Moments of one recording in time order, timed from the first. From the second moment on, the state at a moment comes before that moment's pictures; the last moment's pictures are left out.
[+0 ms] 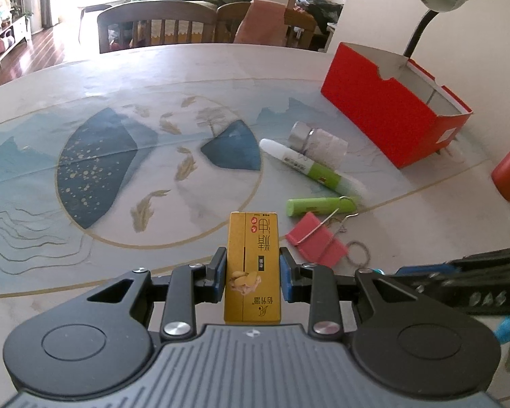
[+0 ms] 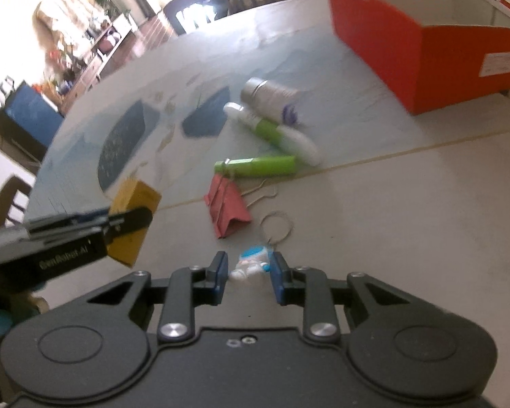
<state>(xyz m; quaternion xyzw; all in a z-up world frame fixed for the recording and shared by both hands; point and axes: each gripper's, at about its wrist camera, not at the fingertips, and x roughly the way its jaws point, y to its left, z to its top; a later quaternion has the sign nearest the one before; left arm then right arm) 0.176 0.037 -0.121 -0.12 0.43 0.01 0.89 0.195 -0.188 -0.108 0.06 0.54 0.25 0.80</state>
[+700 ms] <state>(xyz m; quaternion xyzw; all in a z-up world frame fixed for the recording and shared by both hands) 0.213 -0.020 -0.083 -0.12 0.44 -0.02 0.89 0.258 -0.266 -0.035 0.14 0.48 0.26 0.82</state>
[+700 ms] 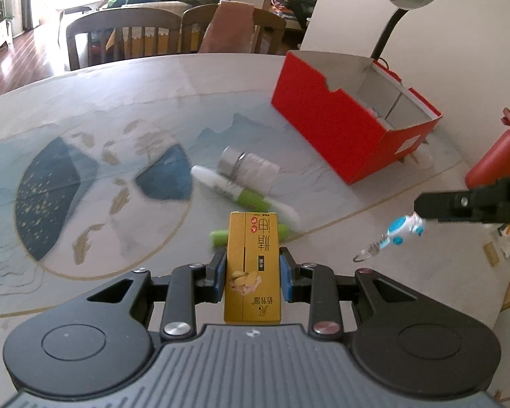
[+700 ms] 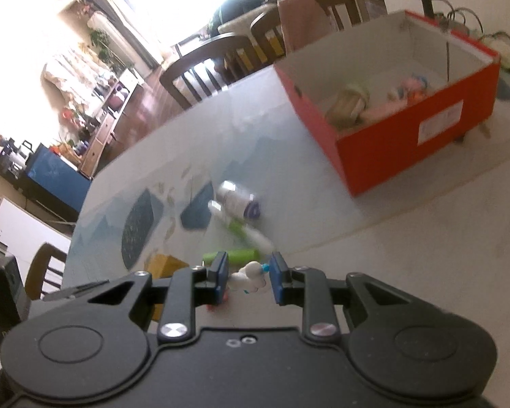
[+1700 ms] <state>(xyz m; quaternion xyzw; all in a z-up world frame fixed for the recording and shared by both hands) 0.411 -0.130 -0.017 -0.06 0.42 -0.06 0.90 0.446 -0.360 0.000 0.14 0.40 0.21 0.88</state>
